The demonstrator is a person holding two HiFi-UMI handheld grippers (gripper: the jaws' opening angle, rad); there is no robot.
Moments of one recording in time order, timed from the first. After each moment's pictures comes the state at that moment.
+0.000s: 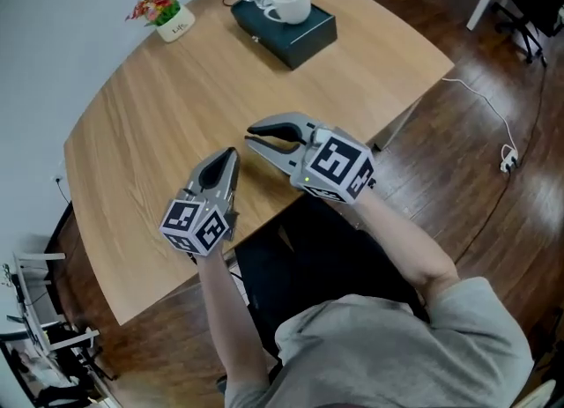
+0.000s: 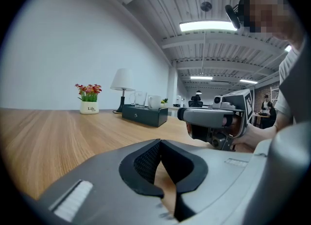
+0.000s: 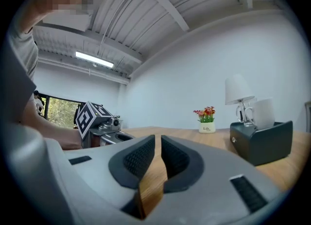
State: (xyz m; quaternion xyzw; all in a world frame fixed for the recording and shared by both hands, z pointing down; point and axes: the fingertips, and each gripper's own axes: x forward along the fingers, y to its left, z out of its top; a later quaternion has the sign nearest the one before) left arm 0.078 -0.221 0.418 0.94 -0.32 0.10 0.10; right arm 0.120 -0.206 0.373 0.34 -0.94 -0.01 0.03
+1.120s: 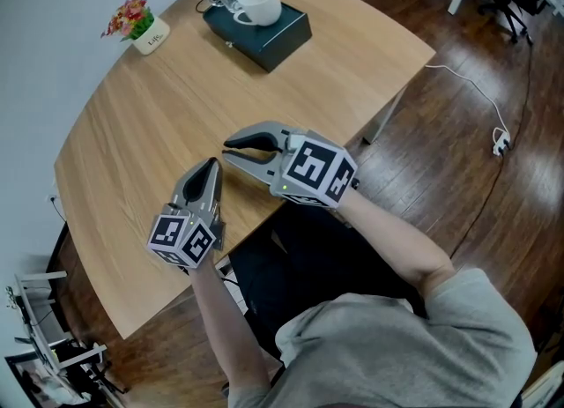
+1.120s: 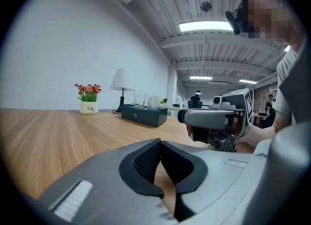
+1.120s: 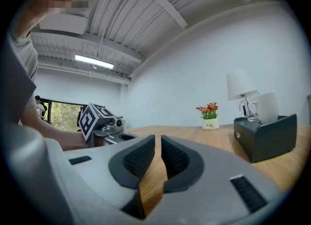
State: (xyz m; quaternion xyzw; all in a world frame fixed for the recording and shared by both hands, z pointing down) left arm 0.080 -0.217 0.418 0.94 -0.31 0.11 0.10; right arm 0.114 -0.199 0.377 0.32 -0.95 0.02 0.03
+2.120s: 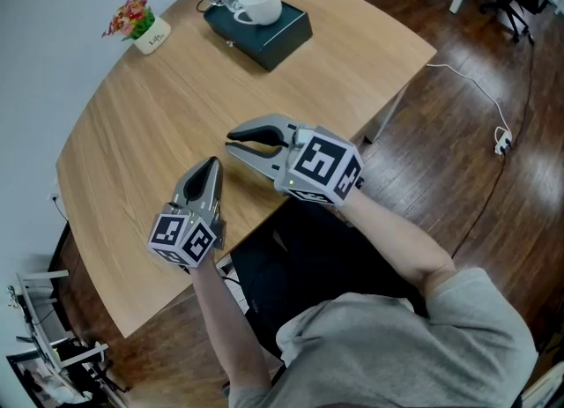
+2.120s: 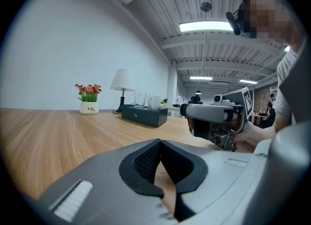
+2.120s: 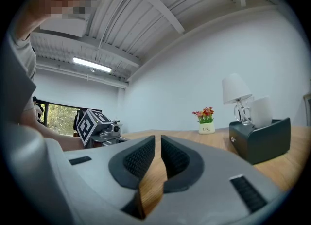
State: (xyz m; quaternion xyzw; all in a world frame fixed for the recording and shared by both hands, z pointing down) left arm 0.080 -0.217 0.418 0.94 -0.31 0.10 0.10; right arm 0.128 -0.200 0.364 0.34 -0.94 0.02 0.00
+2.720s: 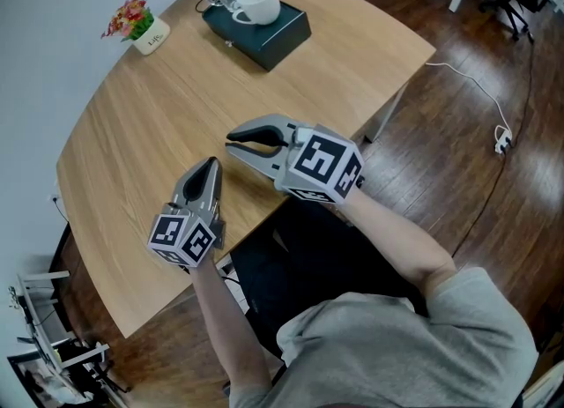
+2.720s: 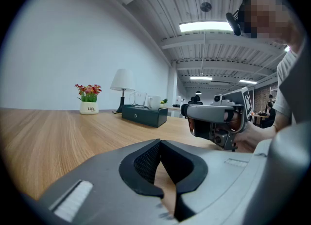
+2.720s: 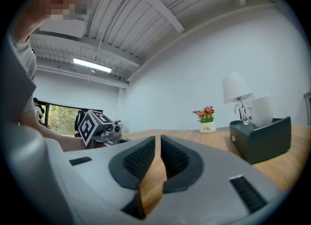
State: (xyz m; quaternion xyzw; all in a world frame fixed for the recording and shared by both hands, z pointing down) left arm 0.080 -0.216 0.417 0.94 -0.31 0.10 0.10; right arm 0.129 -0.197 0.363 0.33 -0.94 0.02 0.00
